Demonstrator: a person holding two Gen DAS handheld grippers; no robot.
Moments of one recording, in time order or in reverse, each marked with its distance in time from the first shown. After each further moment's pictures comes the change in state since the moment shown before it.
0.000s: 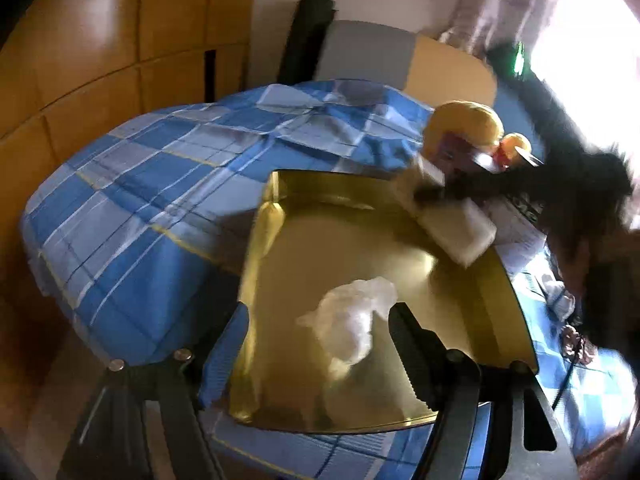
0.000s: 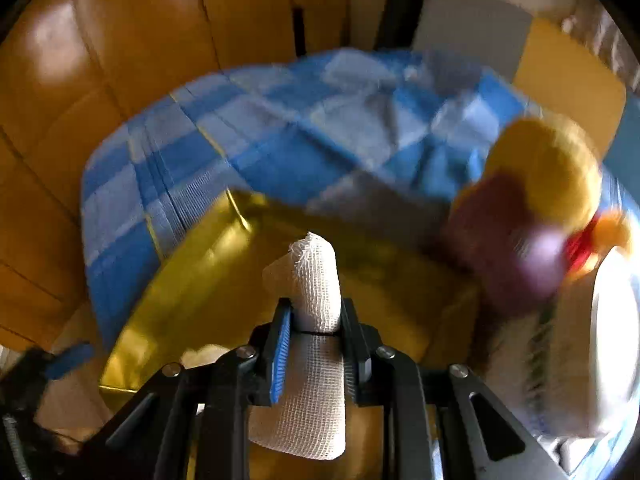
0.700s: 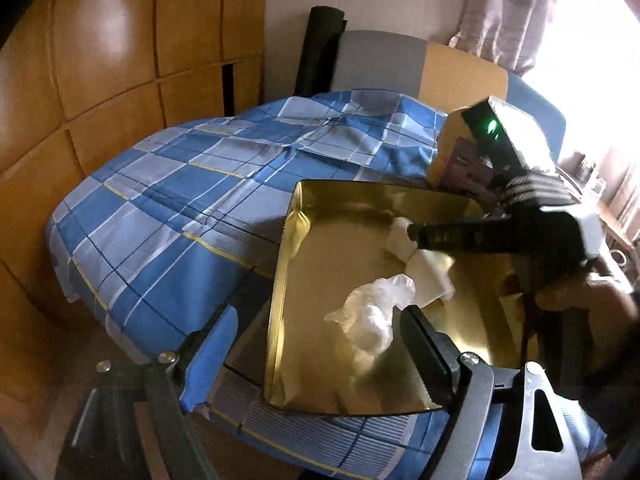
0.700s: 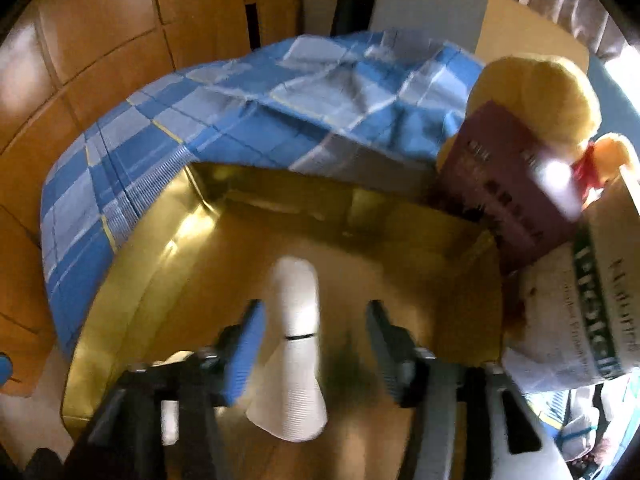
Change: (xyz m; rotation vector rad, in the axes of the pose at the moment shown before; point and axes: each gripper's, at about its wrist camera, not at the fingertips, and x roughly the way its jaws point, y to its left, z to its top) left arm -0.019 -0.001 -0.008 0.033 -0.037 0.072; right arm 0.025 0.011 -0.027 0.105 -0.059 -0.104
